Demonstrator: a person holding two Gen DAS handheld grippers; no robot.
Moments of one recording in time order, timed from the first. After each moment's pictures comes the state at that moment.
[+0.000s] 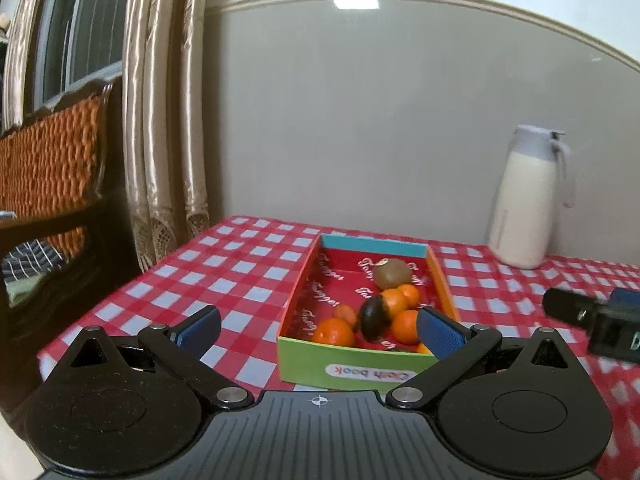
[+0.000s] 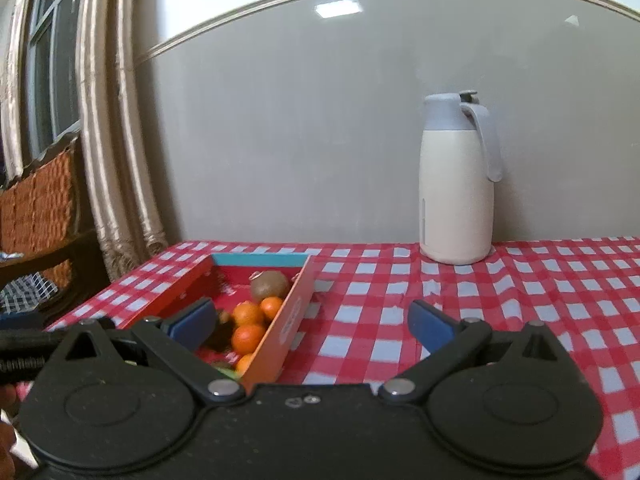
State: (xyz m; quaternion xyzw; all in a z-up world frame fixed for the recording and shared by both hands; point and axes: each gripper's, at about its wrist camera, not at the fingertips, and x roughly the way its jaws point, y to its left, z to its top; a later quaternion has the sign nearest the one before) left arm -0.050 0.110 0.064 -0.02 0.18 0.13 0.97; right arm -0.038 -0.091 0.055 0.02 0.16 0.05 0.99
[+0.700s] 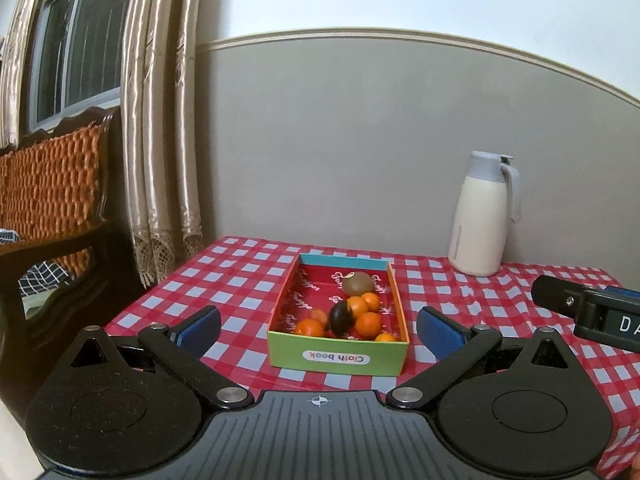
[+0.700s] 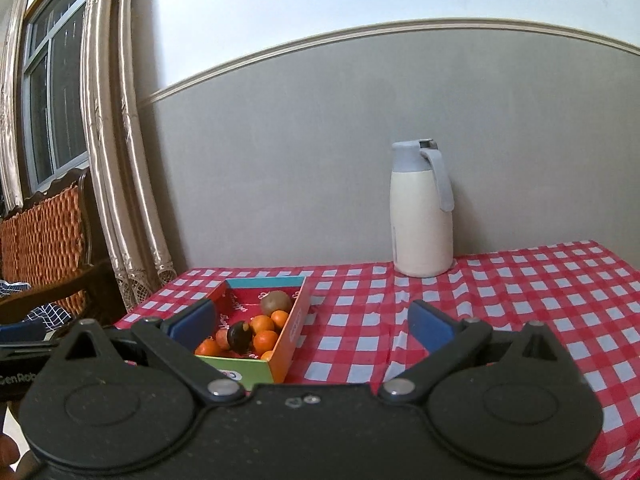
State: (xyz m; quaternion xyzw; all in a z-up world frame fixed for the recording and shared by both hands) left arm -0.124 0.082 0.106 -0.02 0.17 0.11 0.98; right arm -0.121 -0.096 0.096 0.06 0.13 0.02 0.99
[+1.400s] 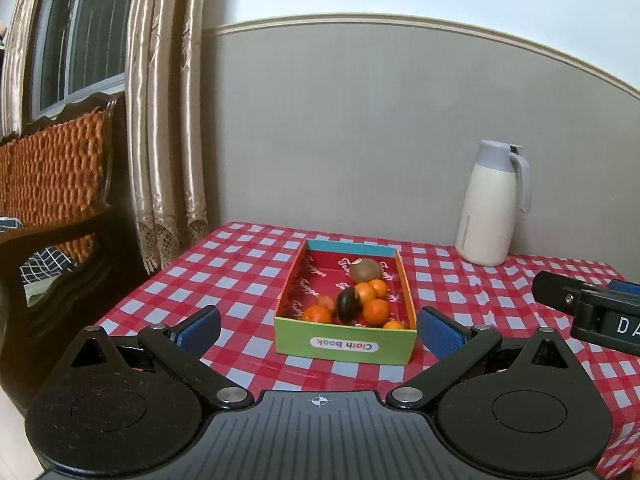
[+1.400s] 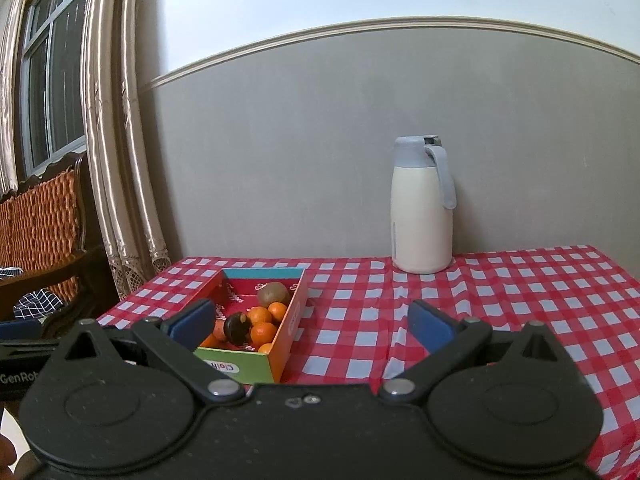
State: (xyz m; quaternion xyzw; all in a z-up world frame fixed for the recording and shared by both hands) left arm -0.121 0.089 0.098 -0.02 0.19 0.11 0.98; right arm -0.119 -0.082 0.094 0.03 0.14 0.02 0.99
